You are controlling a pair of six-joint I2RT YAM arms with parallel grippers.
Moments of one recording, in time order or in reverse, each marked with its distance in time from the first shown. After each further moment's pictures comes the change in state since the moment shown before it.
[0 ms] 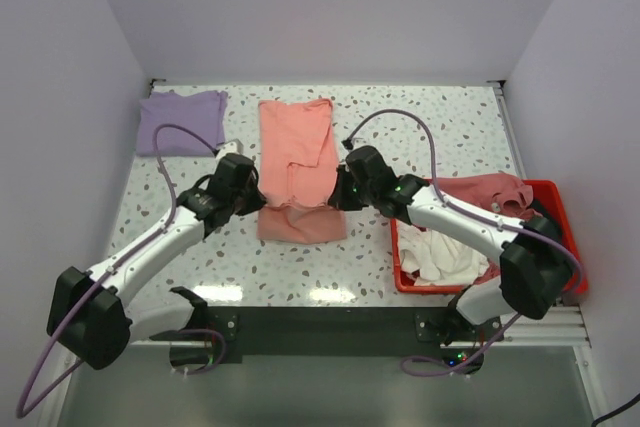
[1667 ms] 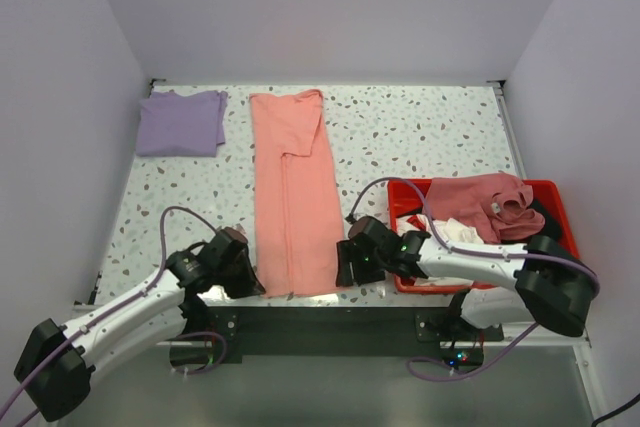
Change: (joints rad) left arm -0.180 -0.402 -0.499 -0.193 0.316 -0.263; right arm 0.251 -0.166 -0.424 -0.027 -0.083 0.182
